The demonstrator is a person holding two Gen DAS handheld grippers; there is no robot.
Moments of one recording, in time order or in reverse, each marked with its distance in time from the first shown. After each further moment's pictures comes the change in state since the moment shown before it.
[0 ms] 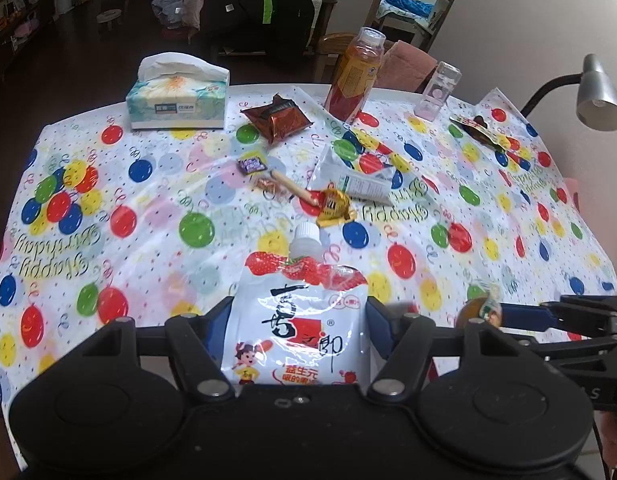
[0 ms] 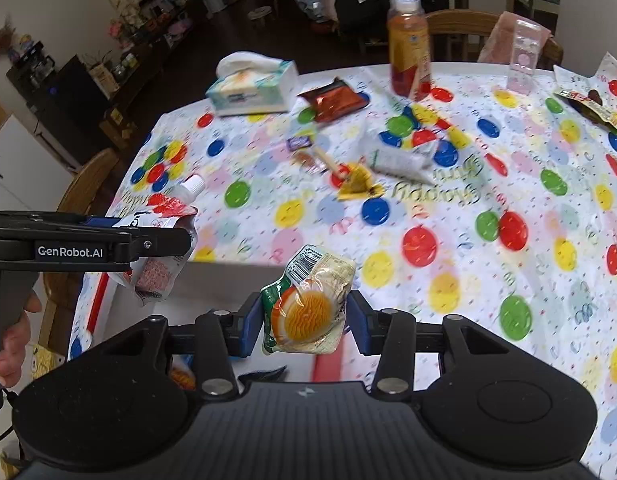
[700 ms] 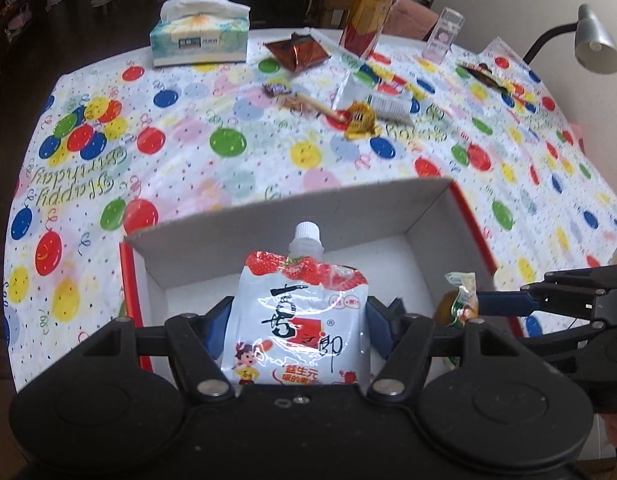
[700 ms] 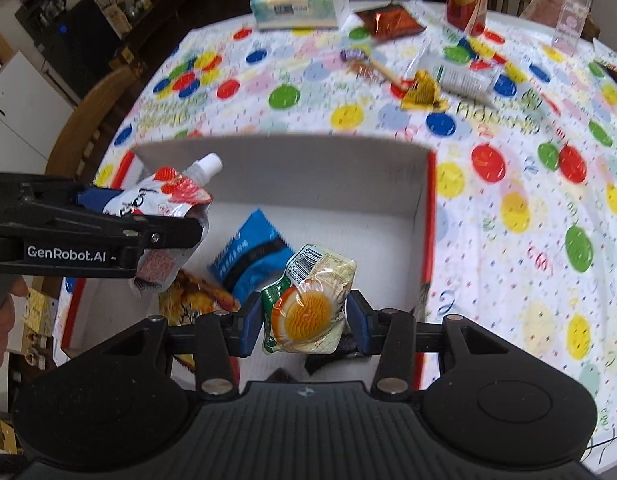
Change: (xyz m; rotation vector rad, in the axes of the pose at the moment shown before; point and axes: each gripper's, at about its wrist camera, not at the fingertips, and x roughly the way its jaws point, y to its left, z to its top) left arm 0.007 0.038 -0.081 0.048 0.087 0.018; right arm 0.052 0.062 -0.075 -0.076 0.148 -0.013
